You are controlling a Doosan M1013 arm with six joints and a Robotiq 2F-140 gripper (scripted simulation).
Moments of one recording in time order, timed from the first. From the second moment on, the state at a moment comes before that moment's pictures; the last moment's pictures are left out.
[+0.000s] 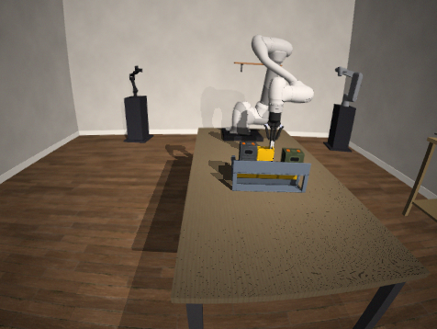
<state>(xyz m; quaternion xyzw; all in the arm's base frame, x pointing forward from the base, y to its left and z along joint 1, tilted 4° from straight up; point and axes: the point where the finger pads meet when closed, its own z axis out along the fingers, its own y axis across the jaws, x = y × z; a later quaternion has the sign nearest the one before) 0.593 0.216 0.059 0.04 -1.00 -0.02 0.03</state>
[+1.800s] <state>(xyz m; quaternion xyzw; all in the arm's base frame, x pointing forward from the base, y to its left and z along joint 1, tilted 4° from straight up) 0.591 0.217 0.019 0.04 -1.00 -0.02 0.03</state>
